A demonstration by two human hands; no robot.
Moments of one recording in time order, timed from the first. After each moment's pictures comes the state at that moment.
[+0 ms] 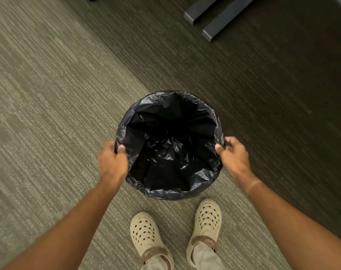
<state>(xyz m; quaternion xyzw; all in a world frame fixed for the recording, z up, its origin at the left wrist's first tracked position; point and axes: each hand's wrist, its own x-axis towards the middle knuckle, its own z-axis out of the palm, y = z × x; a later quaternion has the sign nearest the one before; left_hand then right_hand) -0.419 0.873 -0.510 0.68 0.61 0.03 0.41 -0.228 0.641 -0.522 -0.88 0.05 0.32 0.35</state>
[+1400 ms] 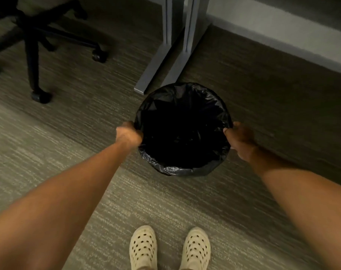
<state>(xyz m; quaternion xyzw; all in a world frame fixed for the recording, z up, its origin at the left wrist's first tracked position) -0.048 0.964 -0.466 0.86 0.38 -0.17 0.30 0.044 0.671 -0.495 -0.88 0.18 0.23 0.39</state>
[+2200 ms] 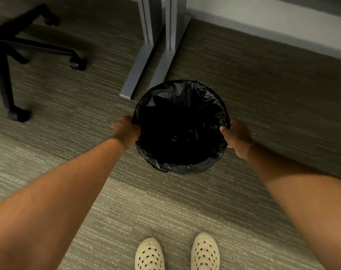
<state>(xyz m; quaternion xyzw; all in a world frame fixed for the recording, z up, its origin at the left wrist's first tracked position) 0.010 0.967 -0.494 0.87 0.34 -0.14 0.33 0.060 0.665 -0.519 -0.85 0.22 0.22 0.42</state>
